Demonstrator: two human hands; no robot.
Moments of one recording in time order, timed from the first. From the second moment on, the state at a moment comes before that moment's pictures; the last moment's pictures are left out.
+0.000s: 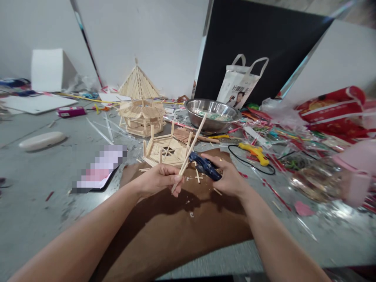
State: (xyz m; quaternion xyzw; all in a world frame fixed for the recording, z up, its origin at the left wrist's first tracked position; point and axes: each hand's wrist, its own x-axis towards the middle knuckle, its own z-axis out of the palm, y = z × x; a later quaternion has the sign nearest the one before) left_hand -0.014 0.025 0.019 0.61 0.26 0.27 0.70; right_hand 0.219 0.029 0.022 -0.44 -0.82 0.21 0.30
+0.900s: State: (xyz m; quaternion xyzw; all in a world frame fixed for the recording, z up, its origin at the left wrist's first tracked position) left_hand -0.014 0.025 0.016 0.64 0.25 0.19 0.70; right_hand 0.216 0.025 0.021 -0.42 -0.84 0.22 0.25
